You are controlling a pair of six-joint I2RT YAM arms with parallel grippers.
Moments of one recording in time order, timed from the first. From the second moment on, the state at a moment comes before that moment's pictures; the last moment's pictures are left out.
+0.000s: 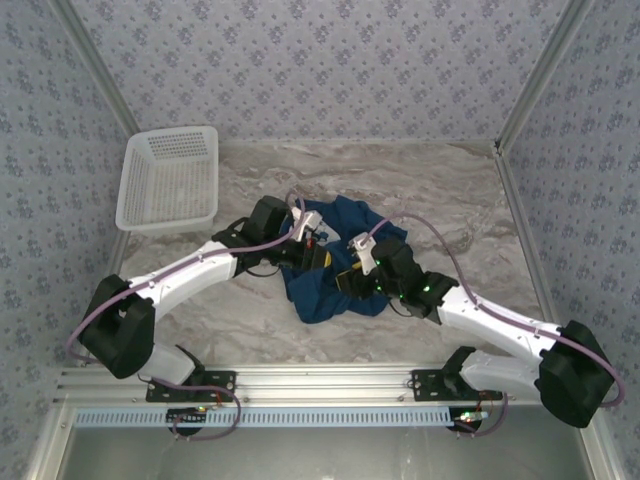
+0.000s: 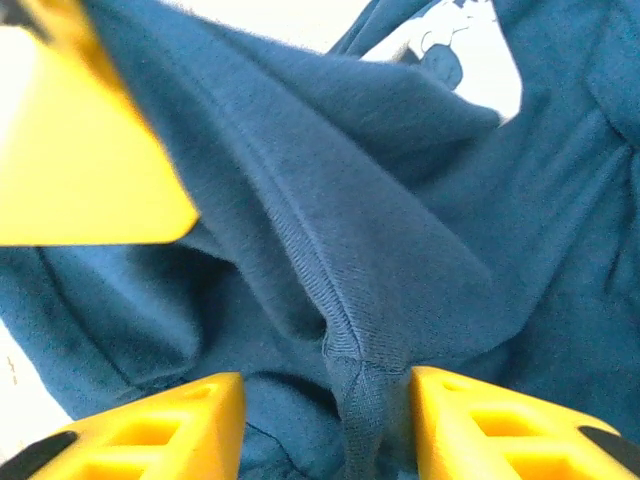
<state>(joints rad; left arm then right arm) -0.68 1.45 0.97 -0.27 0.64 -0.56 0.81 1.10 0.62 -0.18 -0.07 0.24</state>
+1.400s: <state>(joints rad) -0.63 1.40 0.97 -0.31 0.55 -0.57 0.80 1.17 0.68 -0.11 -0.11 0.32</state>
